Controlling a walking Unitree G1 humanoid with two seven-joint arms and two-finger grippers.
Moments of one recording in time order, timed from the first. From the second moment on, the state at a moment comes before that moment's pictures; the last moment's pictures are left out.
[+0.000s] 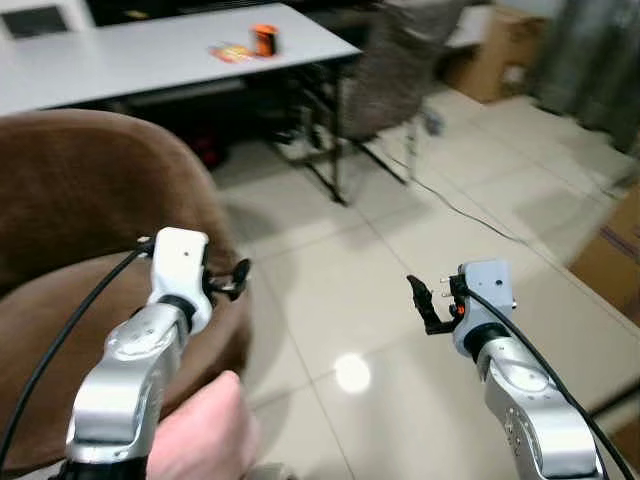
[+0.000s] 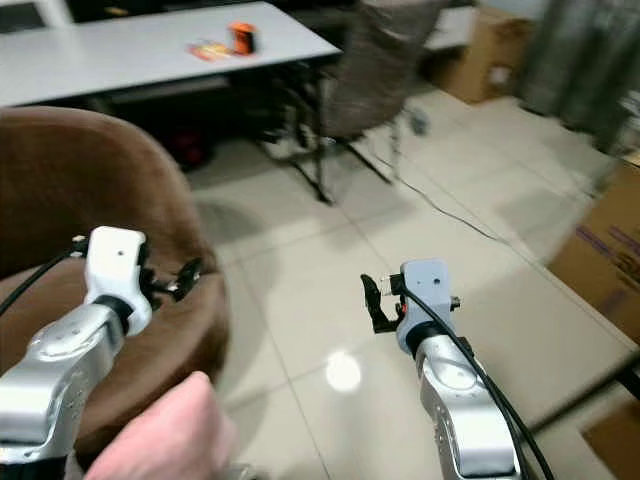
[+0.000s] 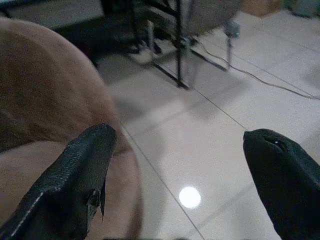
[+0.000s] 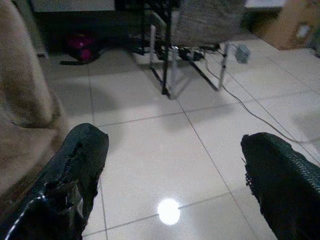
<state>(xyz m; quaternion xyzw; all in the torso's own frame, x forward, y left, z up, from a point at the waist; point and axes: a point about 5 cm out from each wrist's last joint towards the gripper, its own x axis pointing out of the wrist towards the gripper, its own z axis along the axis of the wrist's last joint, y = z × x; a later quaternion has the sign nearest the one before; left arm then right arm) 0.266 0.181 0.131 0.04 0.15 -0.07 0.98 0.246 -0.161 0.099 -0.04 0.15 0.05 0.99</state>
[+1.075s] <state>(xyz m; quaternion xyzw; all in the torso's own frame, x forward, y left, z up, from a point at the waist) 0.267 0.185 0.127 0.07 0.10 -0.04 0.99 0.256 -0.164 0.103 -0.07 0.14 0.01 0.99</state>
